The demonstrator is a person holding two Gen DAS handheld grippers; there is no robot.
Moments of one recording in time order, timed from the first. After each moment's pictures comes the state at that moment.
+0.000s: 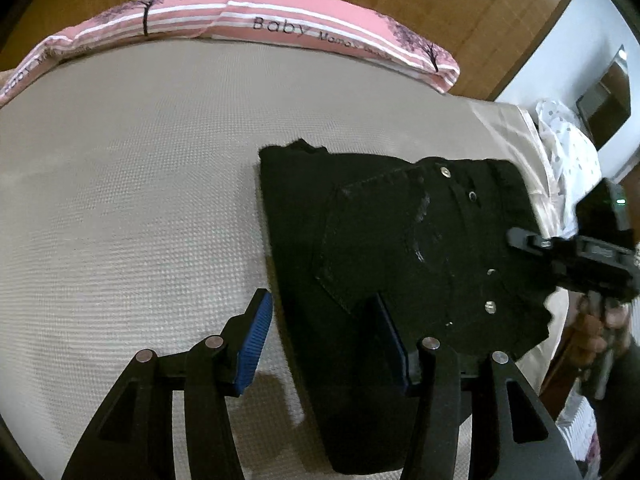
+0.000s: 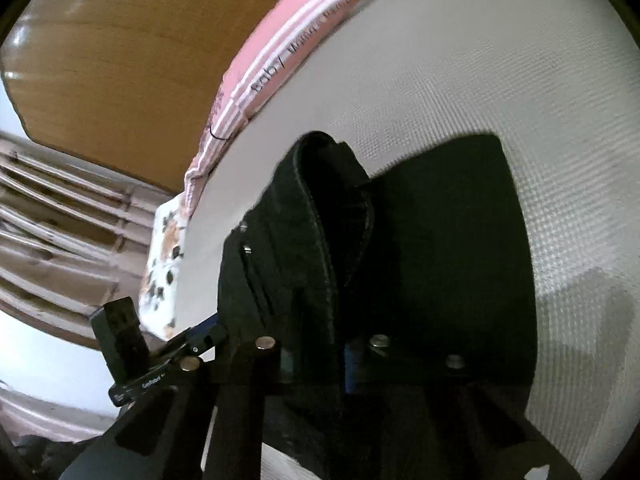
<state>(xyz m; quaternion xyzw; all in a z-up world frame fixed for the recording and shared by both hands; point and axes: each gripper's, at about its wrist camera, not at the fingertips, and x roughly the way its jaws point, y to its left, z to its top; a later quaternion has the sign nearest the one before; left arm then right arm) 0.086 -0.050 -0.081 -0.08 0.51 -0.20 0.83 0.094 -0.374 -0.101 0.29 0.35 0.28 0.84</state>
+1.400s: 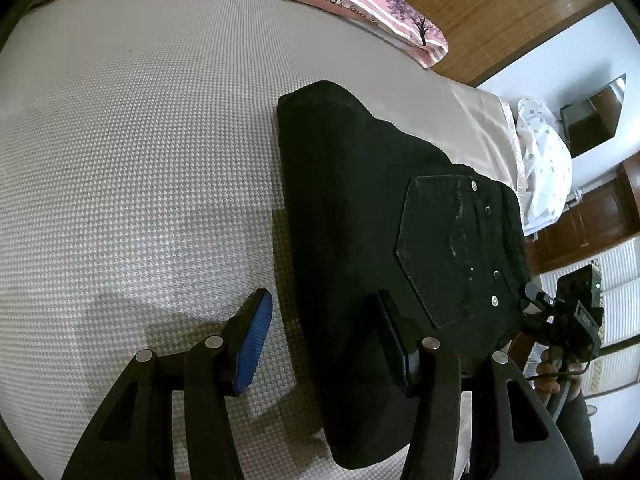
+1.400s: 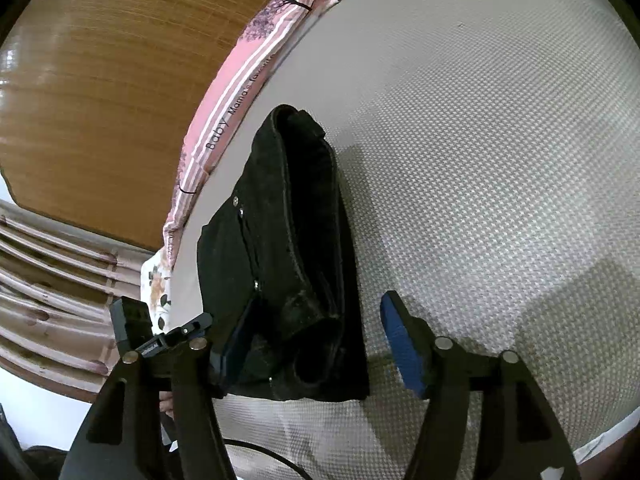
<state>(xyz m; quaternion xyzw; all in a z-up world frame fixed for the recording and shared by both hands) 0.104 -0.073 -0.102 -0.14 0.58 -0.26 0.76 0.014 -0.465 -0.154 0.38 0.33 0.20 0.84</state>
